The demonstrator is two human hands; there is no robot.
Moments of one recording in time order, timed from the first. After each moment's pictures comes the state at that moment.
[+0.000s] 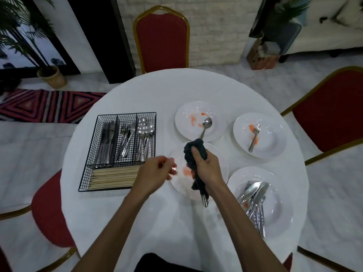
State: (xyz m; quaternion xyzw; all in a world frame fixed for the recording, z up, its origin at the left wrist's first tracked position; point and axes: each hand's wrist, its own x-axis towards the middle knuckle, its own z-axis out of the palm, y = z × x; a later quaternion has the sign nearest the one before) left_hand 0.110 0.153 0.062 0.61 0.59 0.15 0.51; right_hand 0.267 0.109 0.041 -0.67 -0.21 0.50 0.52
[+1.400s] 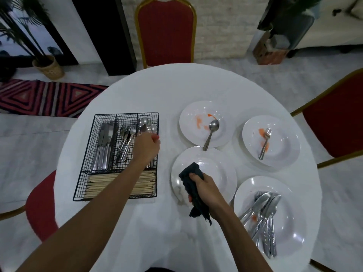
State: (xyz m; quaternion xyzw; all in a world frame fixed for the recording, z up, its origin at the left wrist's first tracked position) left_hand 0.108 0.294 -0.027 0.67 0.66 0.14 0.31; right_hand 0.256 0.117 0.000 -0.68 -0.19 0.61 0.35
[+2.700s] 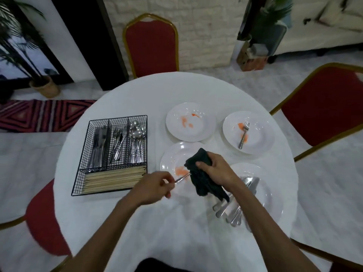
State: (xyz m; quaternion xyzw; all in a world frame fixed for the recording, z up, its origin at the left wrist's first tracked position) left_hand 0.113 0.137 0.057 0.74 0.48 -0.06 0.46; right_hand 0.345 0.082 0.022 -0.70 -0.42 0.46 0.34
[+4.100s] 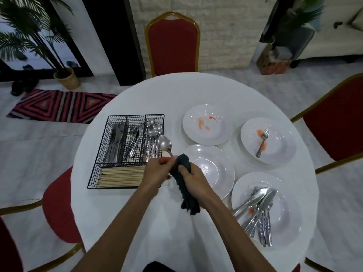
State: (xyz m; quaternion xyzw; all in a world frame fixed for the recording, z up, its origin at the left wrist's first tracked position) left_hand 0.112 0.164 0.034 0.44 0.65 0.24 0.58; right_hand 0.230 0.099 0.039 -0.67 -0.33 0.56 0.36
